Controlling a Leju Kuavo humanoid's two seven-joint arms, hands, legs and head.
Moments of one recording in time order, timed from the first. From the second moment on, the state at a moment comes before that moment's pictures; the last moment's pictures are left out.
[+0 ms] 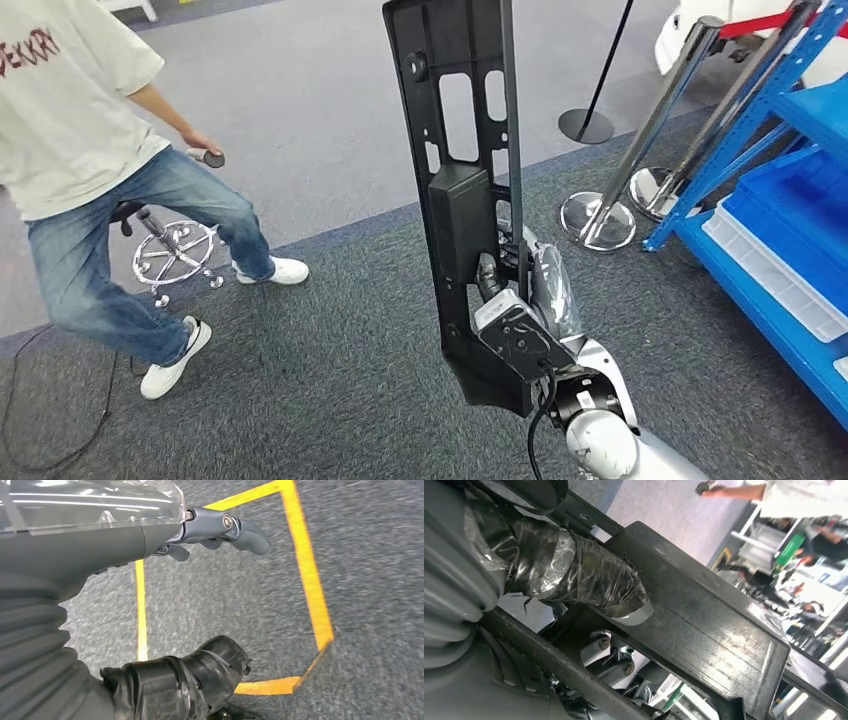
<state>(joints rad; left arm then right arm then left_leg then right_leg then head) -0.10 0.07 -0.70 -0.23 1.00 0.53 -0.34 -0.28 -0.33 0.59 -1.99 0.19 -0.49 0.10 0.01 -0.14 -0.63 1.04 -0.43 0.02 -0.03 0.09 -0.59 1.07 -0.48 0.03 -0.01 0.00</state>
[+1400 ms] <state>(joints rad) -0.10 0.07 -0.71 -0.23 1.01 0.53 -0.33 -0.31 -0.36 0.58 -2.05 0.24 -0.48 0.15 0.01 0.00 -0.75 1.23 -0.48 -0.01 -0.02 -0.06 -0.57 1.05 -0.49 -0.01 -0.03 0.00</state>
